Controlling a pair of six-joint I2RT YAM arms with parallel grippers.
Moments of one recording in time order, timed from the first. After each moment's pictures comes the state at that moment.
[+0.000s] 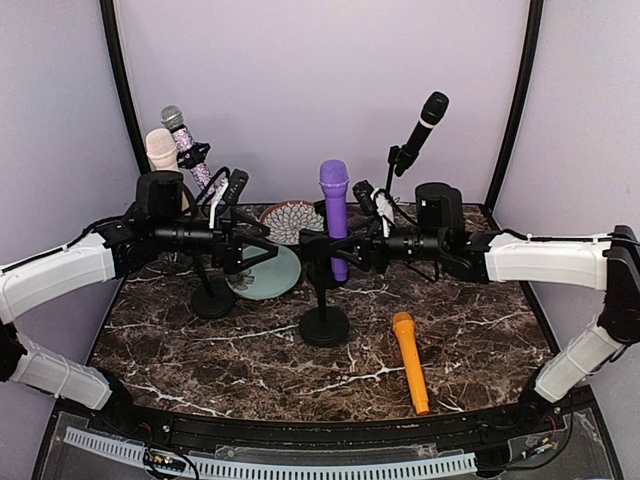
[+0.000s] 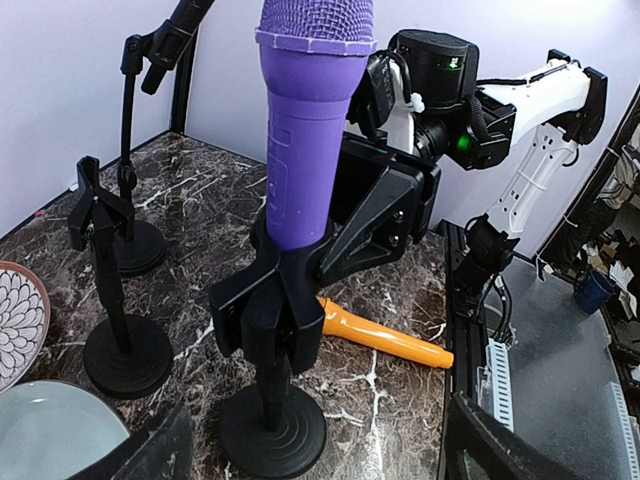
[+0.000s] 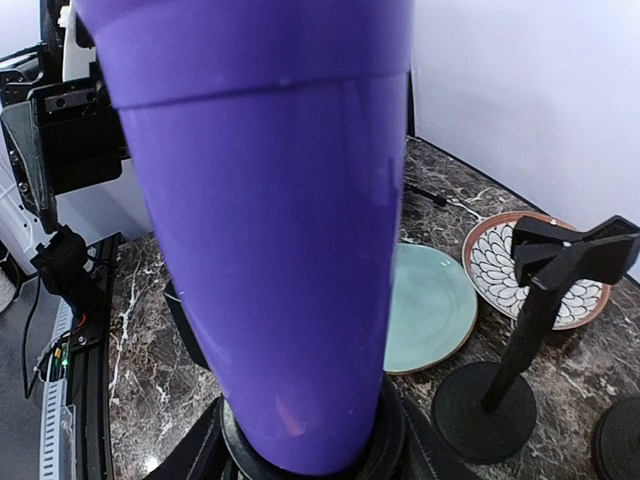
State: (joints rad) left arm -0.57 1.24 0.97 -0.06 0.74 -0.05; right arm 0.76 1.48 0.99 0.23 -0.49 0.04
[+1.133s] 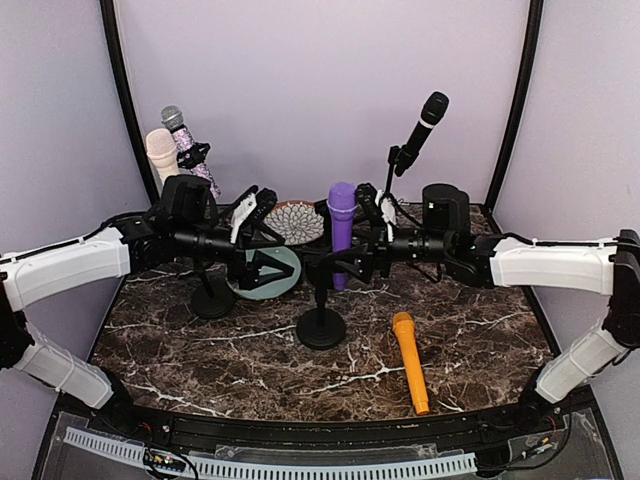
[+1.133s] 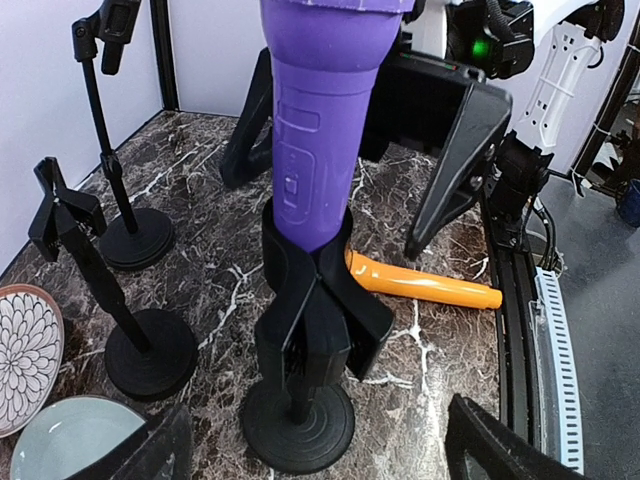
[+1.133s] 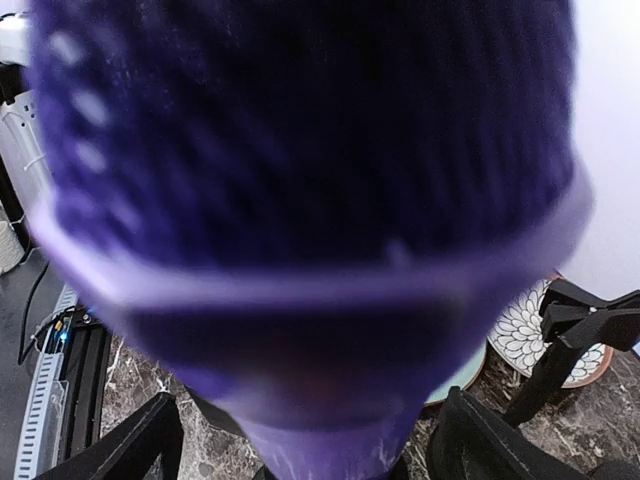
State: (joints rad) left arm -0.66 1.33 1.03 -0.18 0.63 0.22; right arm 0.77 1.48 0.96 0.31 -0.57 -0.09
